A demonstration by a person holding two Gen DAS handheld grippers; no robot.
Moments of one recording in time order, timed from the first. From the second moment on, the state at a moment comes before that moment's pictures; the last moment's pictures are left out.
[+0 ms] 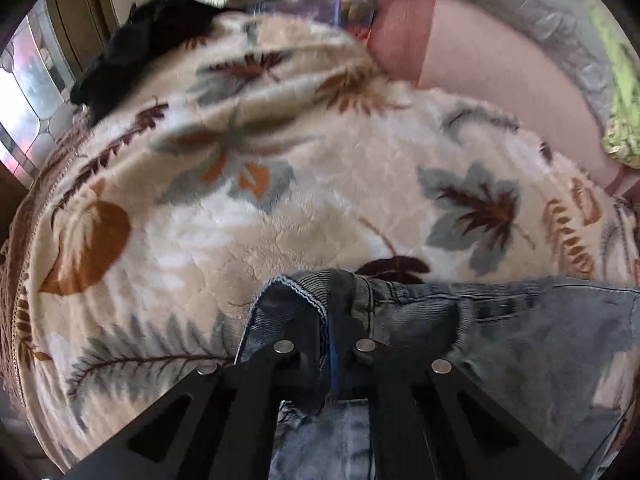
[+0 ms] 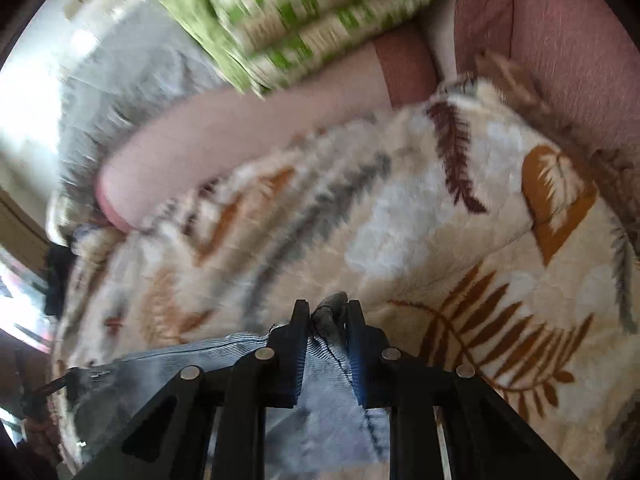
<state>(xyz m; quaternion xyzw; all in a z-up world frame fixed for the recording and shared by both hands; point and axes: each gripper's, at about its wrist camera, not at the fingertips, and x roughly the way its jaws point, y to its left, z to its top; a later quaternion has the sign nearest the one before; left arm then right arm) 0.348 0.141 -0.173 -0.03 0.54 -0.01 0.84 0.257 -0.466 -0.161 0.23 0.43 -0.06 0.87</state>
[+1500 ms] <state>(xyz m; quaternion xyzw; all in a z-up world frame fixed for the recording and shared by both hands) 0.023 0.233 -0.160 -0.03 0.51 0.03 0.86 -0.058 -0.474 -0.167 0.33 0.44 -0.06 0.84</state>
